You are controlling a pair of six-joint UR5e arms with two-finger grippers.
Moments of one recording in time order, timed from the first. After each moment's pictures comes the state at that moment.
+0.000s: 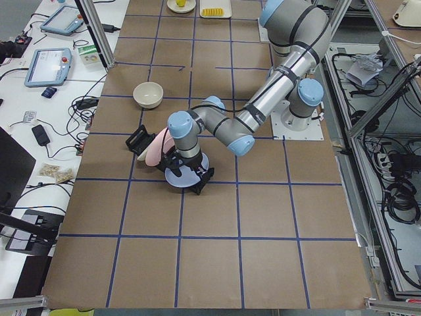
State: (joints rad) left arm -0.79 -1.98 -1.66 -1.11 1.80 0.12; right arm 1.19 -1.41 1.59 -1.71 -1.58 -0.42
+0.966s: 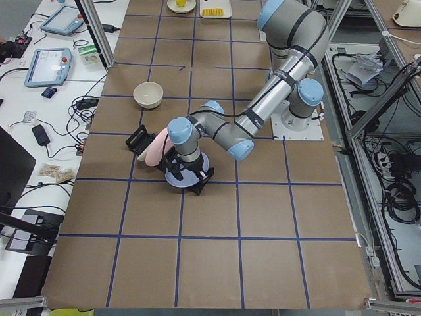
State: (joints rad) left arm -0.79 -2.00 -1.66 -1.12 1.80 0.13; right arm 1.01 -1.37 1.96 -2.04 -1.60 -0.62
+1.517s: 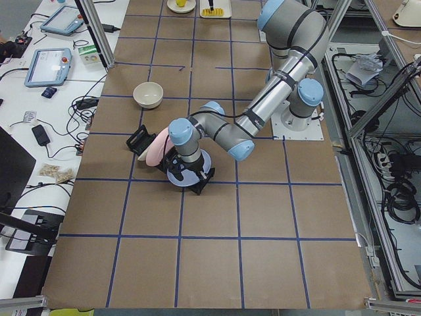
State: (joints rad) left arm -0.79 -1.98 -1.65 -1.14 1.80 0.14; right arm 1.00 -1.36 2.08 -2.13 -1.64 -0.61
